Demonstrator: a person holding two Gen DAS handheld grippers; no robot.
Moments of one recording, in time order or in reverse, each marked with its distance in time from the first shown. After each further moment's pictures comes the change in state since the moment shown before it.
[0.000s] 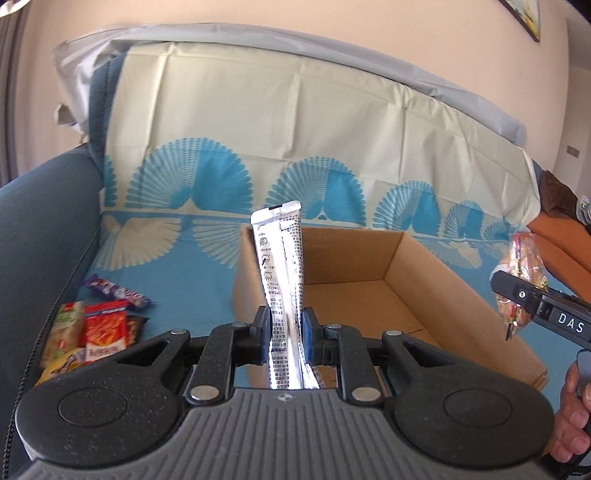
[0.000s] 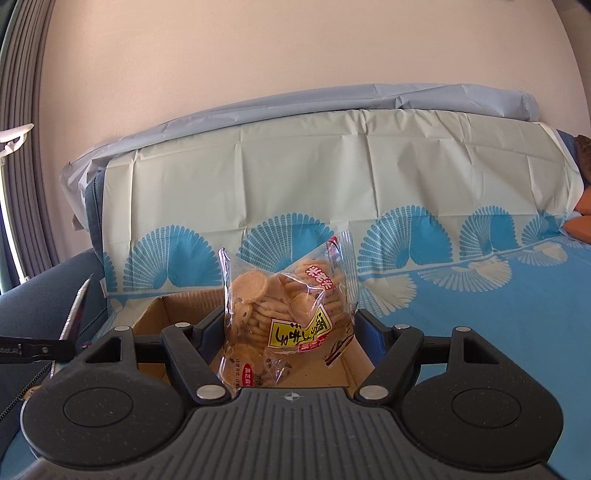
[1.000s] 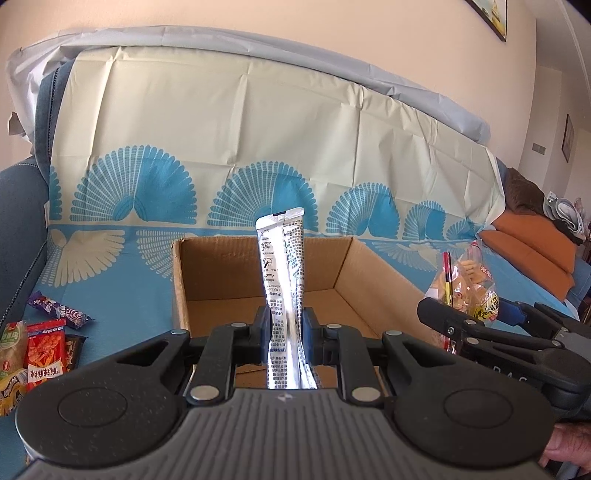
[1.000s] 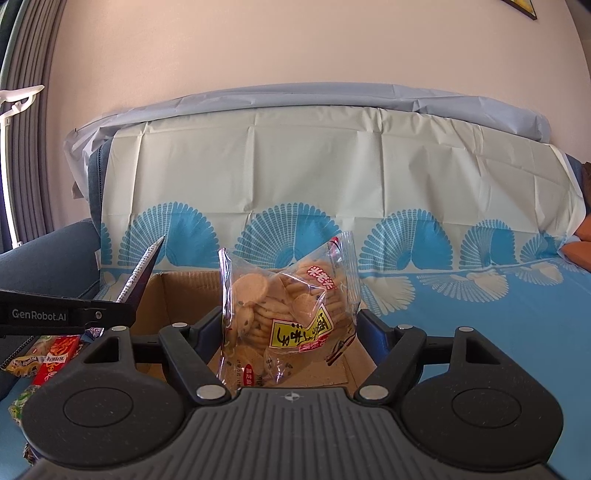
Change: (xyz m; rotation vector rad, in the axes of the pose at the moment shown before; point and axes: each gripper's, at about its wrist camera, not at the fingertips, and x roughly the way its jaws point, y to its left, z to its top) left arm 0.025 -0.029 0.008 0.022 -0.019 -0.124; right arm 0.009 0.023 -0.004 -0.100 0.029 -0.028
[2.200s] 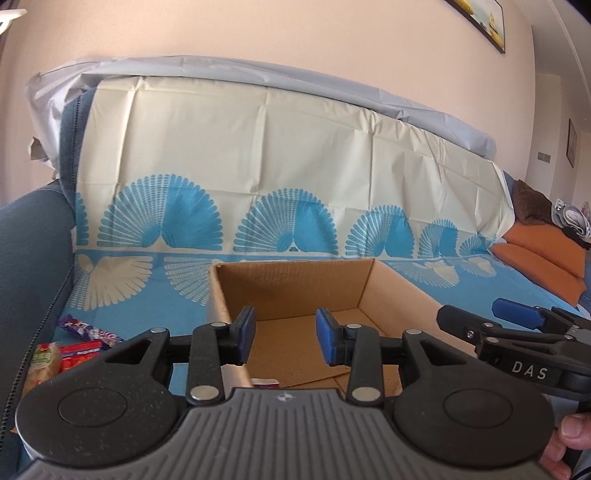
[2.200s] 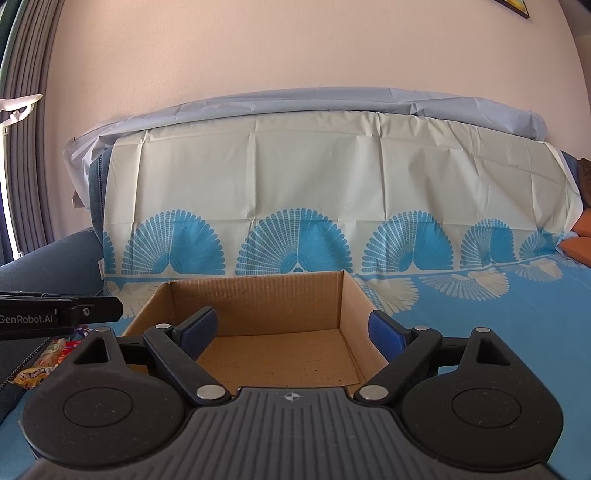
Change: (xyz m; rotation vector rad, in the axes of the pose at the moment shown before) left arm -0.031 0.028 -0.001 0.023 -0.093 0.048; right arm -0.007 0.013 0.001 0.026 -0.015 -0.002
